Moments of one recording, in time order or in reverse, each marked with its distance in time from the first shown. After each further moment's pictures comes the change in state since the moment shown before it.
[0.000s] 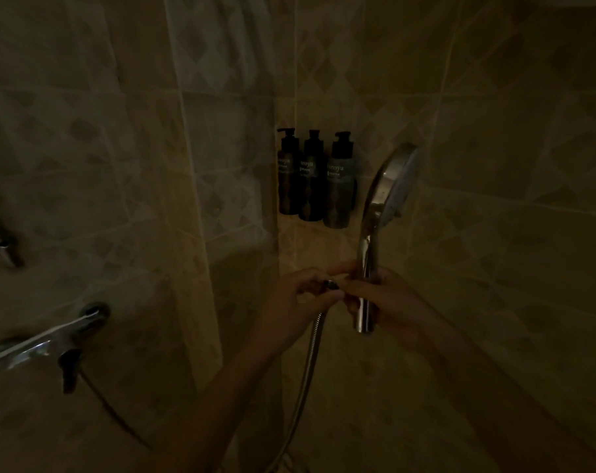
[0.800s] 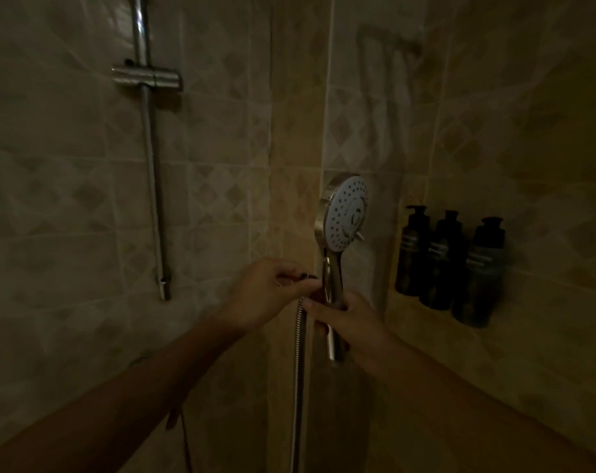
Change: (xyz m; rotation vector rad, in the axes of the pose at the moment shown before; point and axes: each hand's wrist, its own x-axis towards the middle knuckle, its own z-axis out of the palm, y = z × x) left_hand 0.033 0.010 -0.210 0.393 0.235 -0.034; right_hand 0.133 -0.016 0.173 -0.034 -0.234 -0.046
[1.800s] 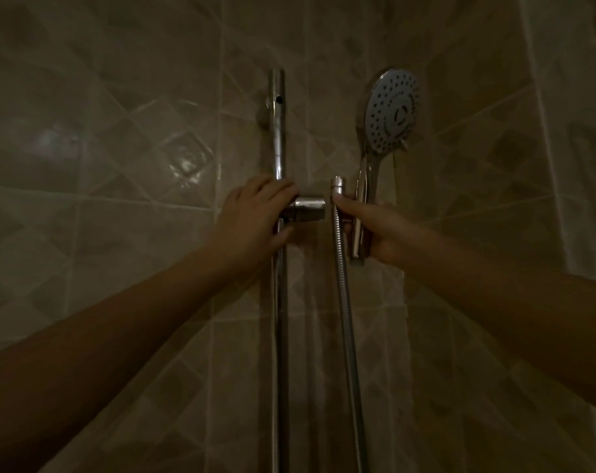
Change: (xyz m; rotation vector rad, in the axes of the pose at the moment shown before) left_hand 0.237 -0.106 -0.351 1.101 0.508 0.527; right_hand 0.333 -0.251 0.193 0.175 -0.034 -0.344
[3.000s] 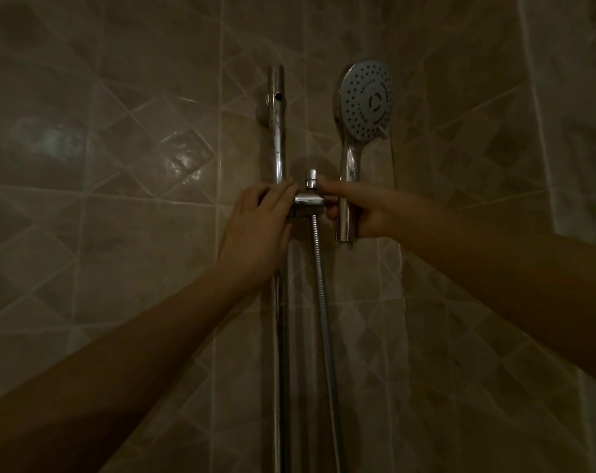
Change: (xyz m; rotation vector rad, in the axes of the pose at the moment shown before) left_hand -0.013 0.014 0.015 -0.016 0.097 -0.071; right_hand 0.006 -0.025 0.017 -0.100 -0.116 0.184
